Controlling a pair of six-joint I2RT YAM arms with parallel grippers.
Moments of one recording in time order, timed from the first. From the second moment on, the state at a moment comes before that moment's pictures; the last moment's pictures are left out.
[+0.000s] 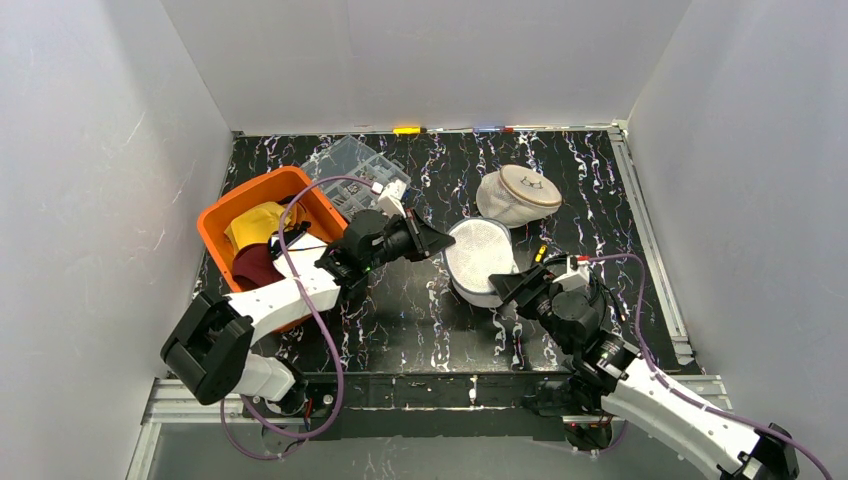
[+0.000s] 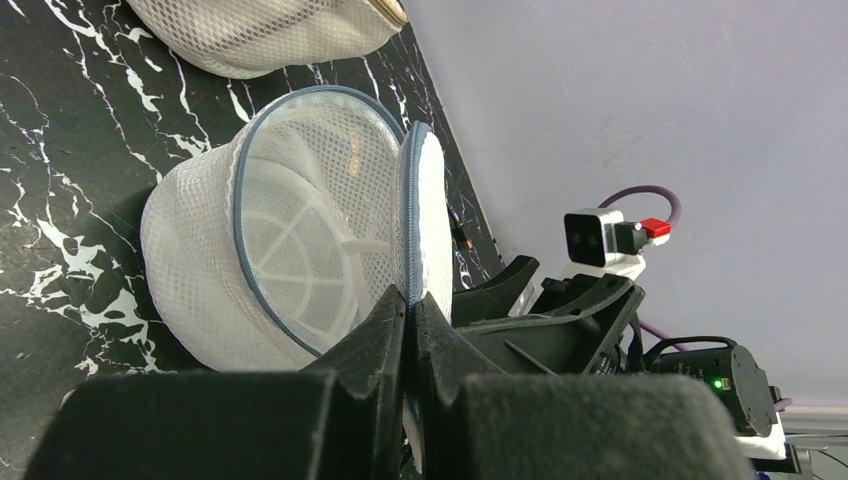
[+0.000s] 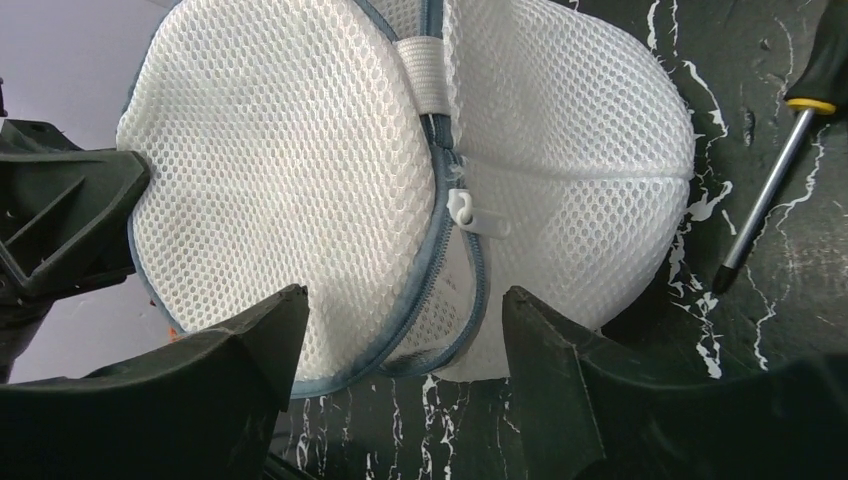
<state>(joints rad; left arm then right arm) -0.71 1.36 0.73 0.43 0.25 -0.90 0.82 0.42 0.17 -0.04 0.35 1.06</state>
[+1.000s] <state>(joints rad) -0.65 1.30 0.67 0.38 0.28 -0.90 0.82 0.42 0.23 -0.10 0.29 0.97</state>
